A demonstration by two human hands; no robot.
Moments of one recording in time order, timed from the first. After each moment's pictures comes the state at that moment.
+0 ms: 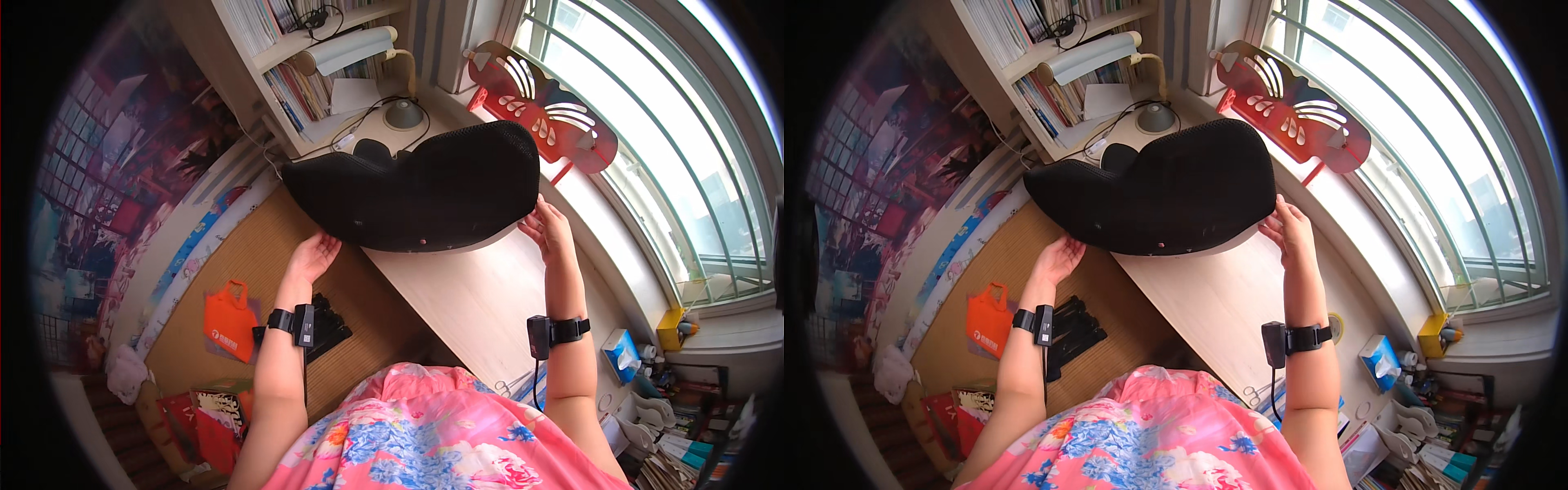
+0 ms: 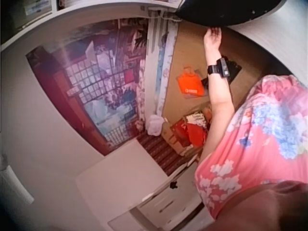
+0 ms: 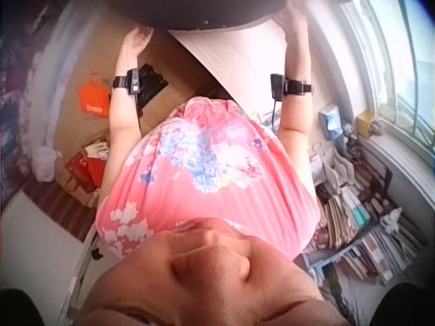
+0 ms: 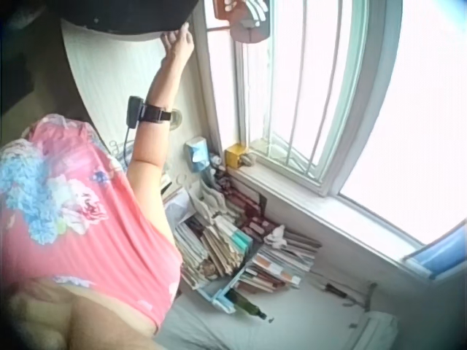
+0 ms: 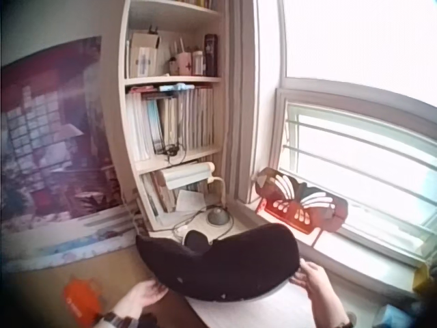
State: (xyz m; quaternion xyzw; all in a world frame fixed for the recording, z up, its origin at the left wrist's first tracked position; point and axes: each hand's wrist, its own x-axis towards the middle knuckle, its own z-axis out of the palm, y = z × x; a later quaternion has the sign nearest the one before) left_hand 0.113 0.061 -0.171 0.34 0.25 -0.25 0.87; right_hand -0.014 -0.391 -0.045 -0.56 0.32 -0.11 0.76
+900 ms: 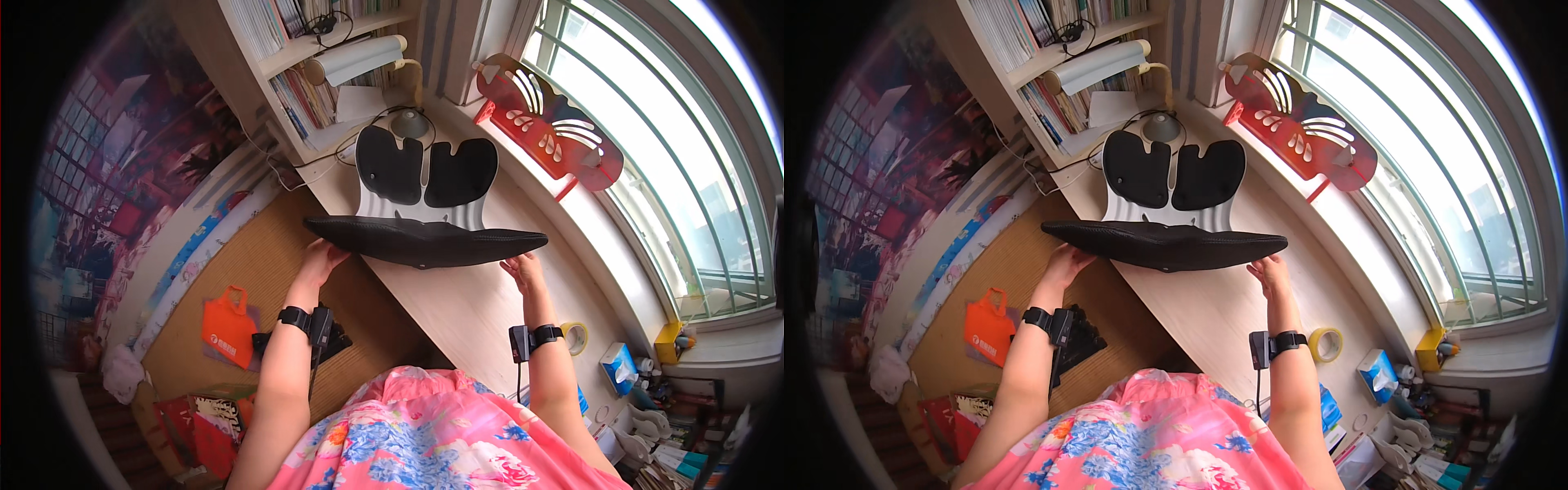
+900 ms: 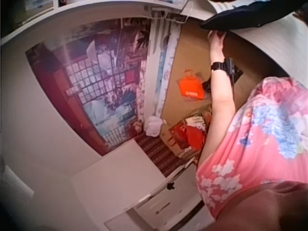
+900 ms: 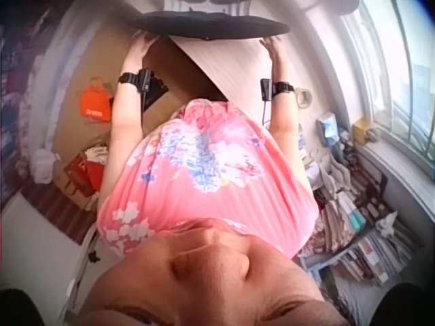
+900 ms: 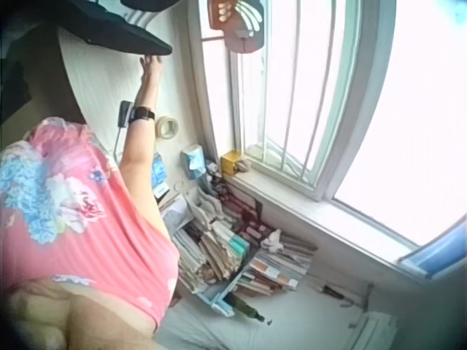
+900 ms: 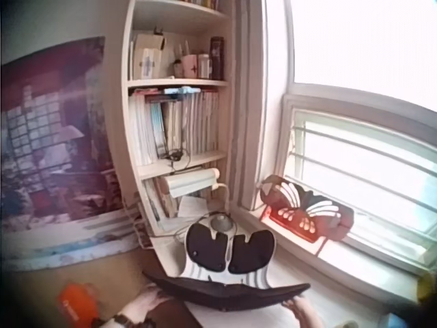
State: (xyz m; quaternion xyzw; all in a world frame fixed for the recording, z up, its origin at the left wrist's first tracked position) left_hand 0.130 0.053 -0.182 0.52 0.10 -0.22 0.82; right_hand -0.018 -0.398 -0.187 -0.52 0.36 -0.06 0.78
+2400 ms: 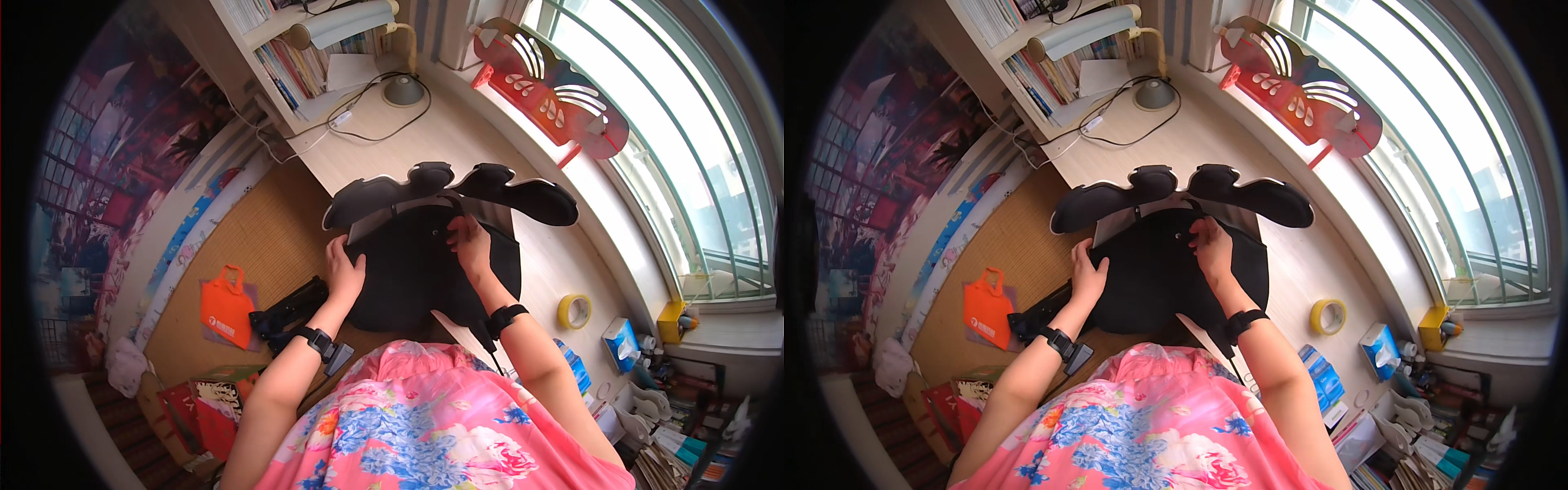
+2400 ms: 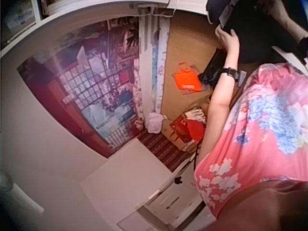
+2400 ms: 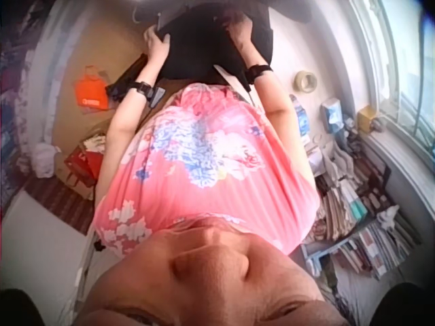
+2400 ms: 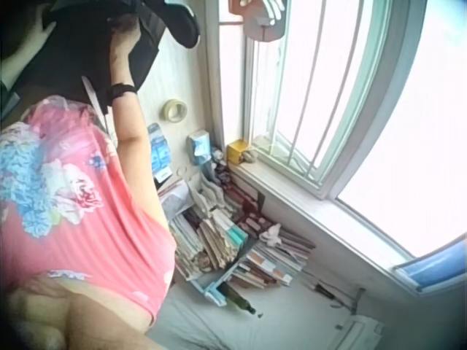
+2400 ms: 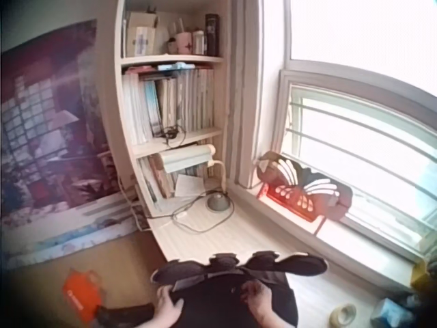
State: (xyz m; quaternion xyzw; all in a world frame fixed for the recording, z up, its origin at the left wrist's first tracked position) left_hand 0.020 0.003 -0.192 0.93 -0.06 0.04 0.37; right_hand -0.010 -0.267 -0.160 -0.79 0.19 -0.08 0.58
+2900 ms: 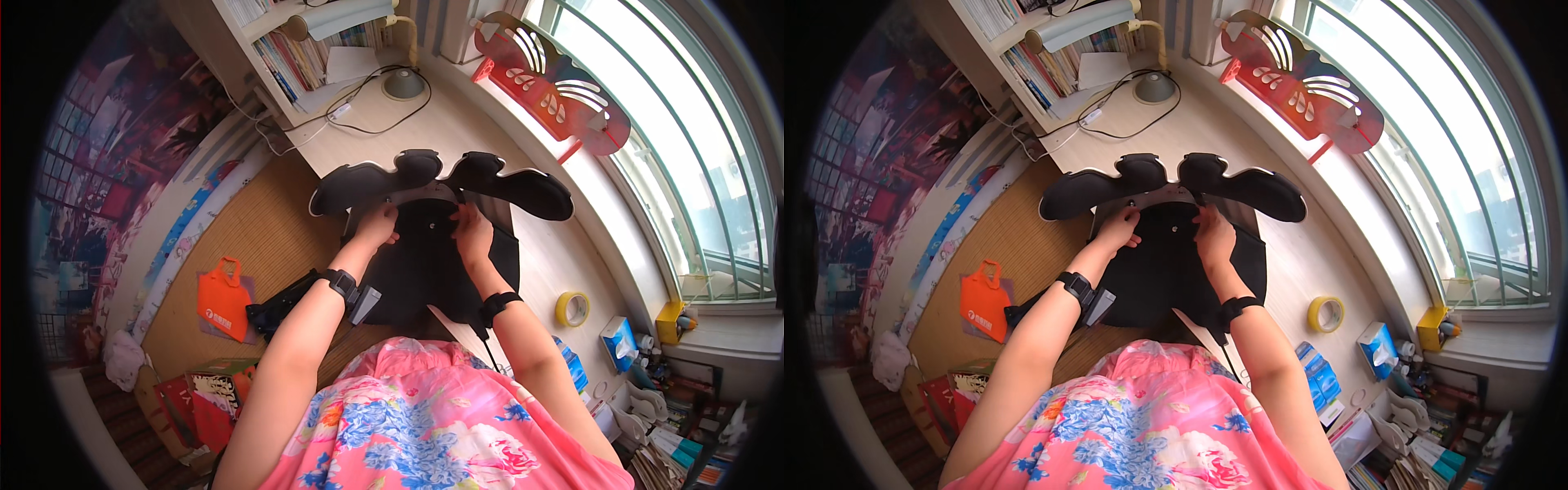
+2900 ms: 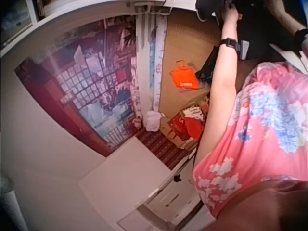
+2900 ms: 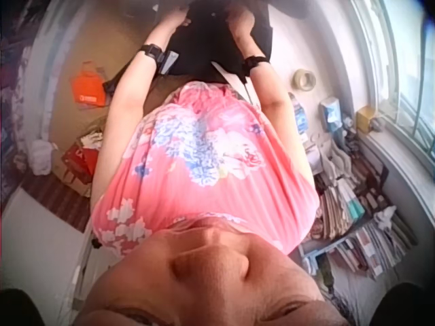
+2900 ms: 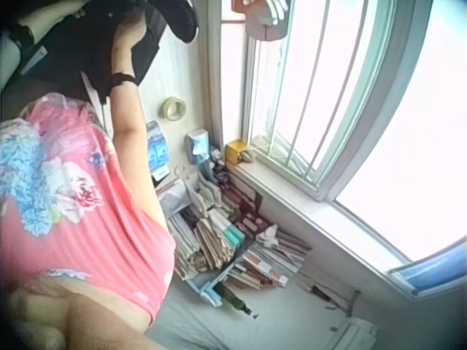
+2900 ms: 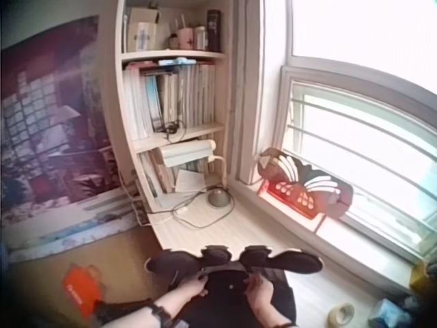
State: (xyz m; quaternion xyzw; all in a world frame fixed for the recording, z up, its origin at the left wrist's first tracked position) left_hand 0.087 -0.077 -0.168 0.79 0.02 -0.33 0.52; right_hand 0.000 -0.275 -0.168 -0.88 0.20 -0.16 0.41
